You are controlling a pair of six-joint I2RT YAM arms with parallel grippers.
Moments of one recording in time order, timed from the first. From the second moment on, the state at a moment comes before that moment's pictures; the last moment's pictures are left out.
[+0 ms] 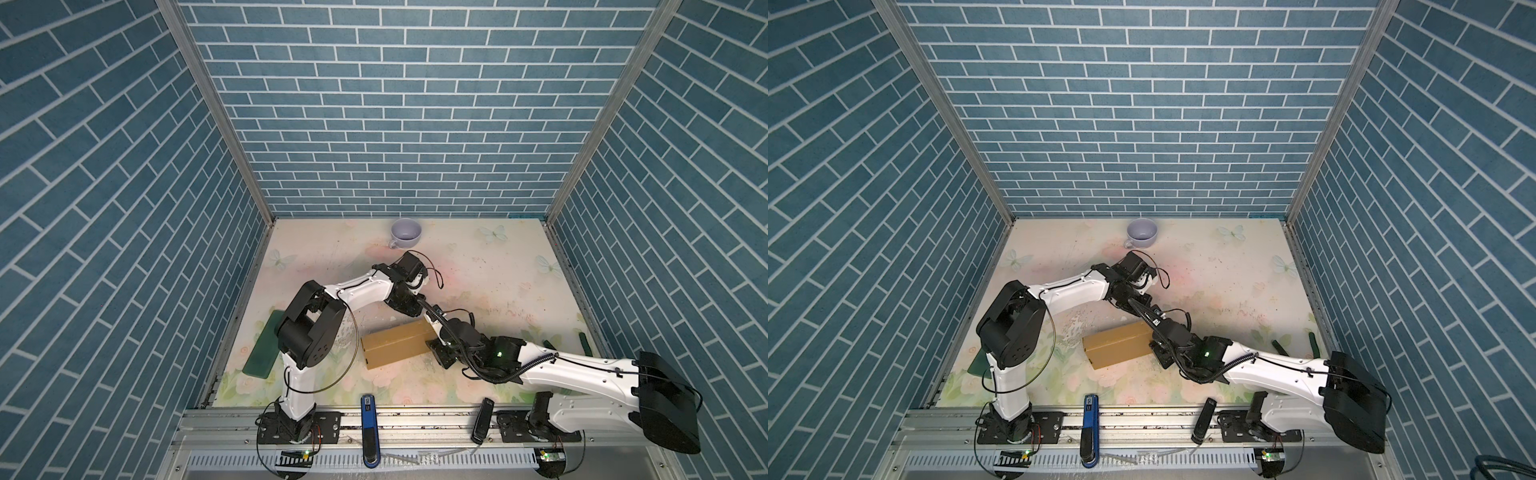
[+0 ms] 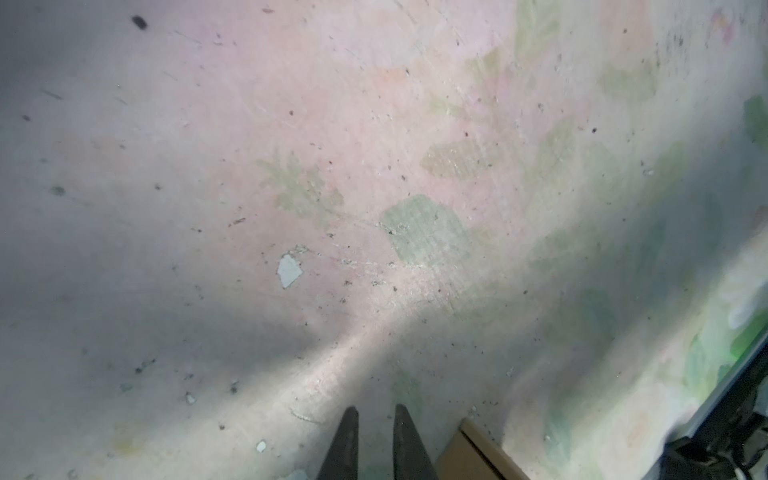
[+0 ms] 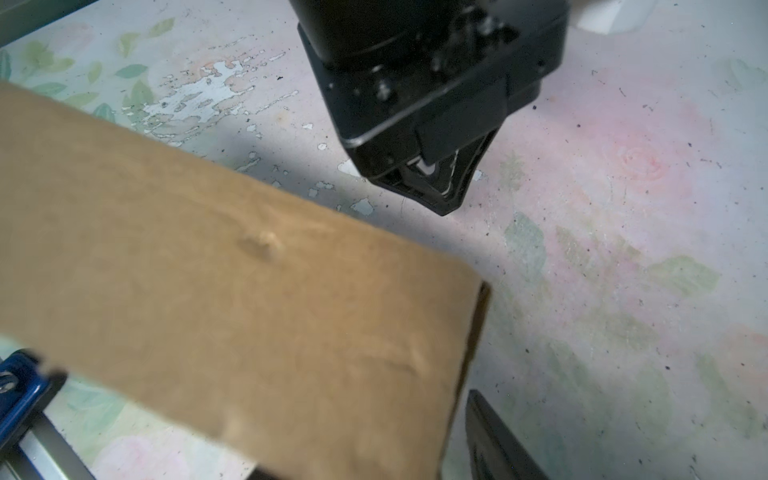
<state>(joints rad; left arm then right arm) -0.70 1.93 1.36 -0.62 0.28 -0.23 1.15 1.19 0.64 -0.27 0.27 0.29</state>
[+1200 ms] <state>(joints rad) -0.44 0.79 0.87 -0.97 0.15 -0.60 1.16 1.14 0.61 -0.29 0.25 0.31</state>
